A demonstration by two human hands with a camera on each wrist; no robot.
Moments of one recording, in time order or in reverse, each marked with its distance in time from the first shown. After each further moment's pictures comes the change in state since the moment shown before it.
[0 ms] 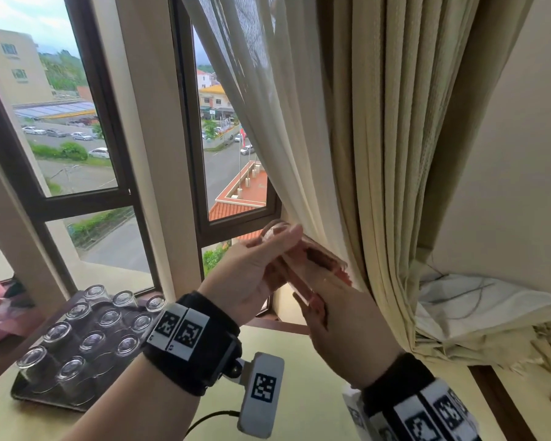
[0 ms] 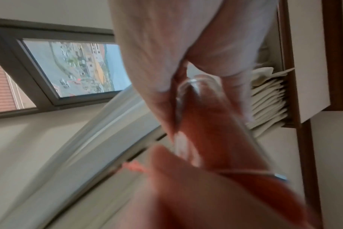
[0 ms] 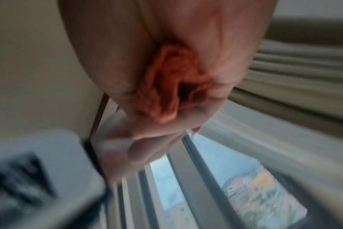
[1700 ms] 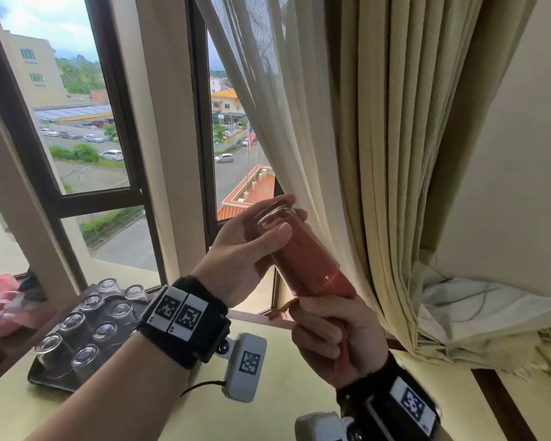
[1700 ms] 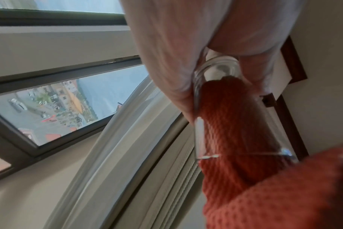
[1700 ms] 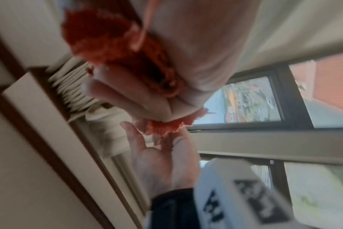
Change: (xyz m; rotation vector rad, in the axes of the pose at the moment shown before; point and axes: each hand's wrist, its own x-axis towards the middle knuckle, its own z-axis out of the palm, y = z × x) left_hand -0.028 0.015 -0.007 0.025 -0.159 0.365; right_hand -0.009 -0.038 -0.007 2.057 -0.296 0.317
